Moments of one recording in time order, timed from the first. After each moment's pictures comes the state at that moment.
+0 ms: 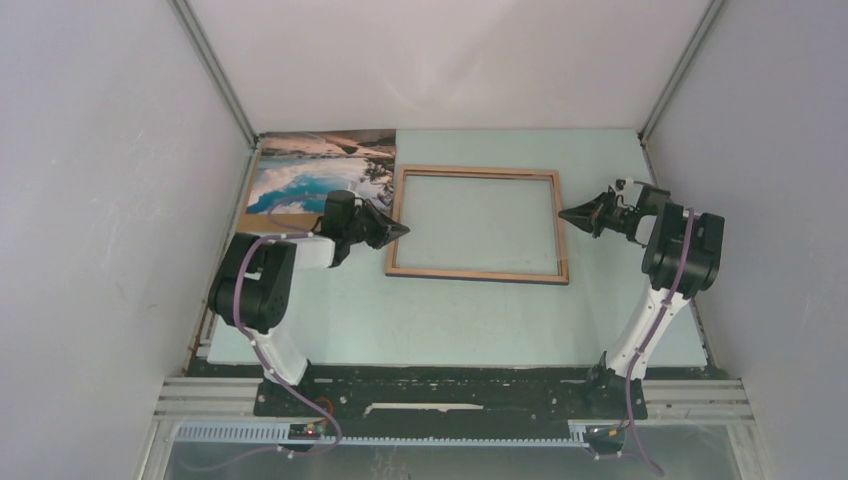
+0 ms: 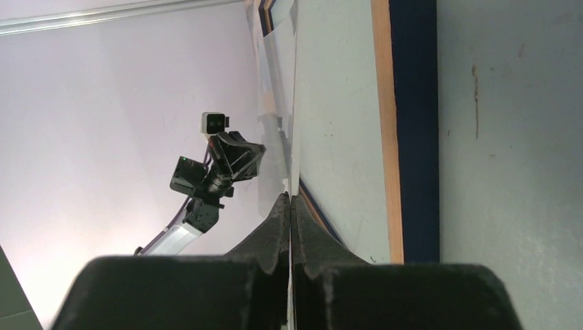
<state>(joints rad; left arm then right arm) -0.25 1.75 0.81 0.37 0.45 -1.03 -0.38 2.10 1.10 0.24 -1.22 0.85</state>
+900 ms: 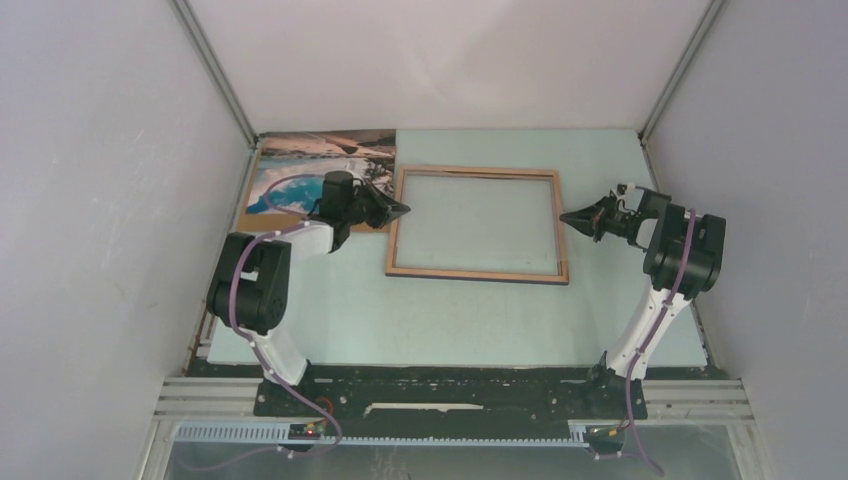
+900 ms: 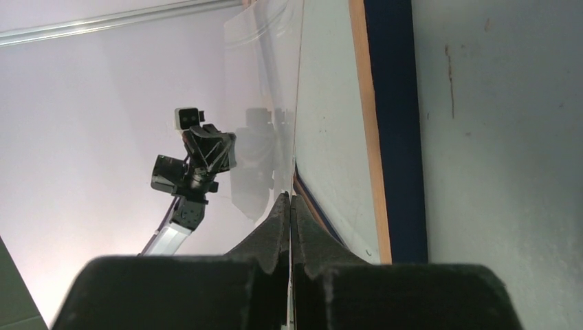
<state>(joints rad) -0.24 1.74 0.94 0.29 0.45 -1.01 -0.39 2.10 1.07 0.25 -1.21 0.85</state>
